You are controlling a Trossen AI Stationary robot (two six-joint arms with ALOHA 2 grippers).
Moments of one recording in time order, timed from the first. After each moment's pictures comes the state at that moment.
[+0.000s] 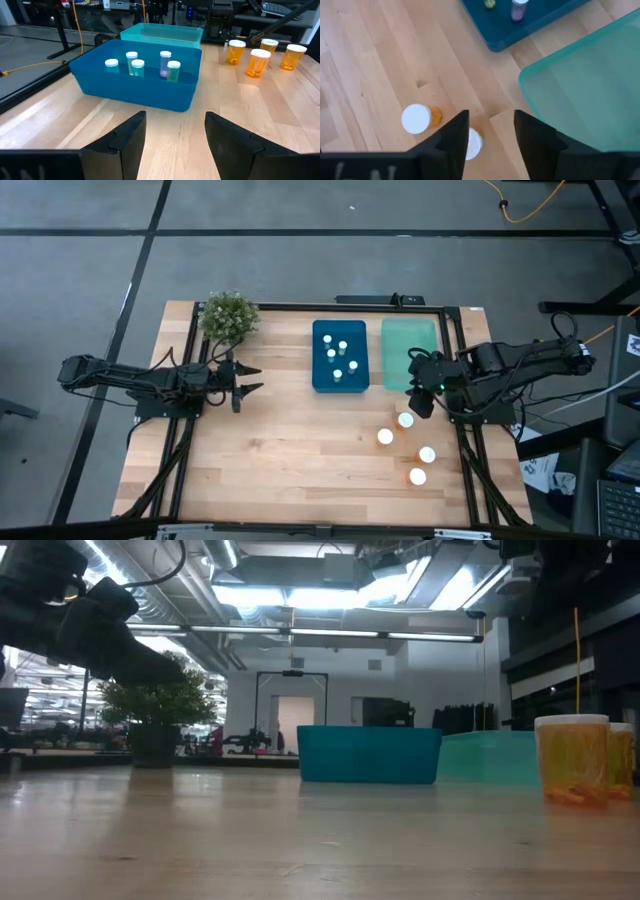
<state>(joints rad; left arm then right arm) -0.01 0.40 0.01 0.17 -0.28 -0.12 0.20 1.00 1.02 -1.12 0.20 0.68</state>
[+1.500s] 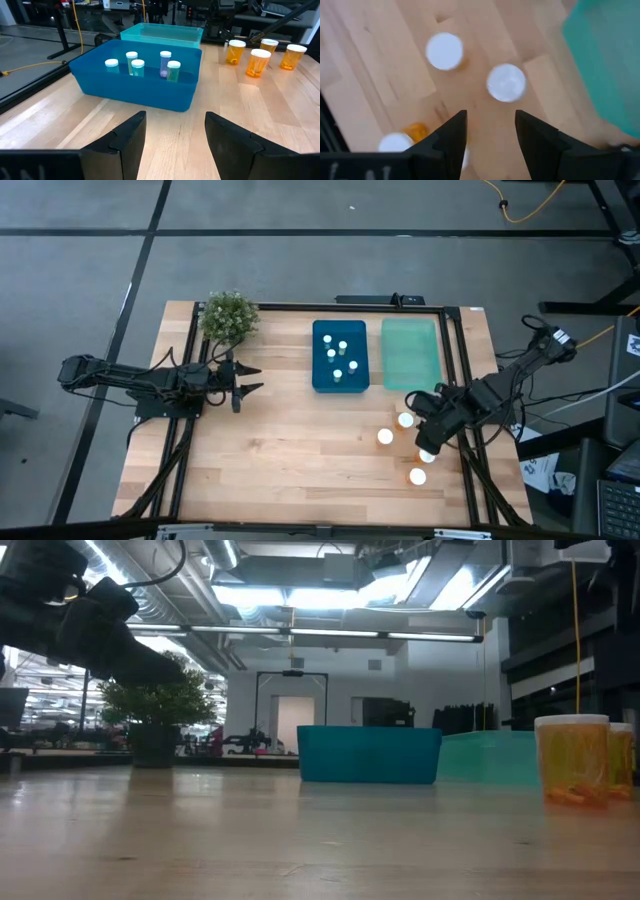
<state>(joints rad) -0.01 0.40 0.01 0.17 -0.28 -0.12 0.61 1.15 1.02 -1.20 0.21 1.04</state>
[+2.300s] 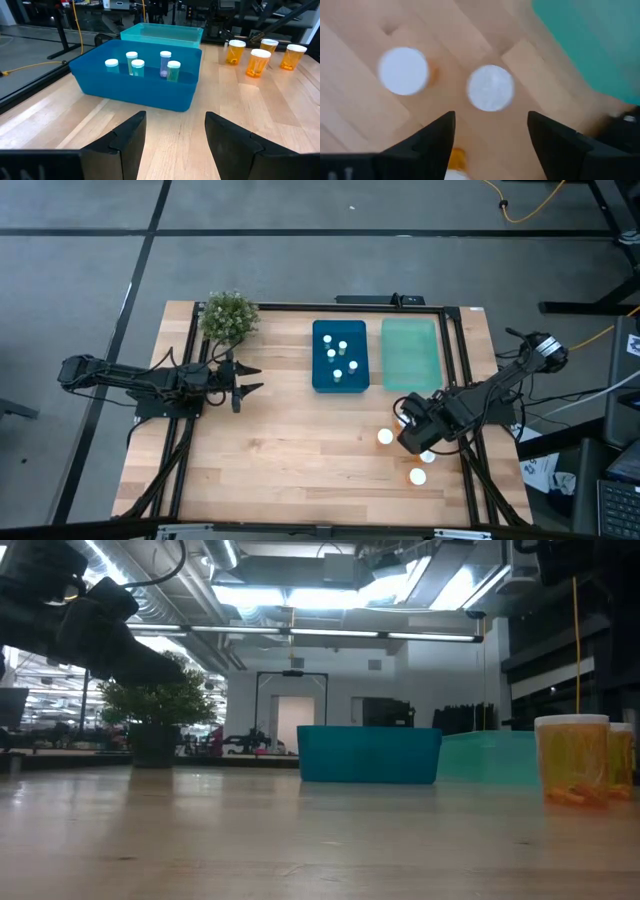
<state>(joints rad) -0.01 0.40 0.01 0.17 -0.28 -0.12 0.59 1.34 1.02 -1.21 0.25 1.30</state>
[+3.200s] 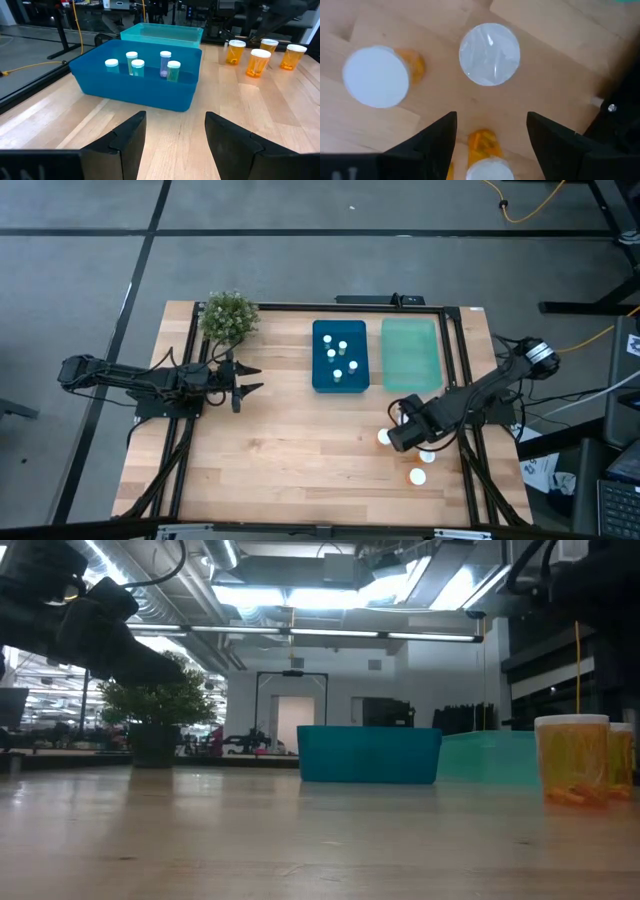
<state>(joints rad) -0.01 0.40 0.01 0.17 -0.28 -0.12 0.52 1.46 1.02 -1.18 0.05 1.64</state>
